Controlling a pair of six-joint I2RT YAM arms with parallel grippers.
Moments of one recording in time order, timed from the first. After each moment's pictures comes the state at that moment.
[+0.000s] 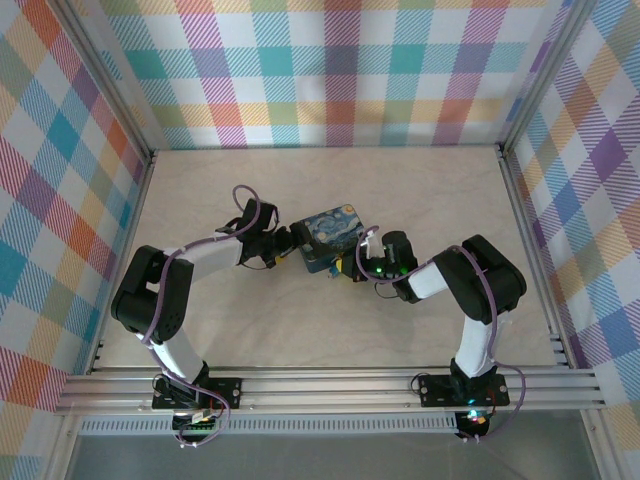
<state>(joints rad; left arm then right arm) -0.40 1.71 0.96 -0.16 0.34 -0.86 0.51 1.85 0.58 0.75 -0.58 0.57</state>
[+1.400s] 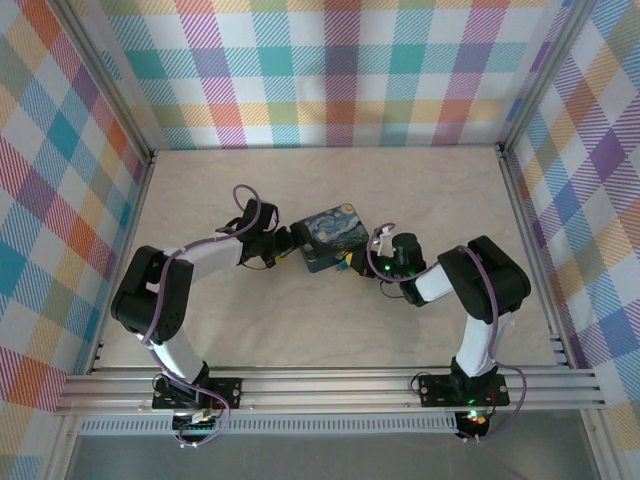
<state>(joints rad) -0.41 1.71 0.96 -0.16 0.33 -0.85 0.44 1.84 0.52 0.86 -0.53 0.77</state>
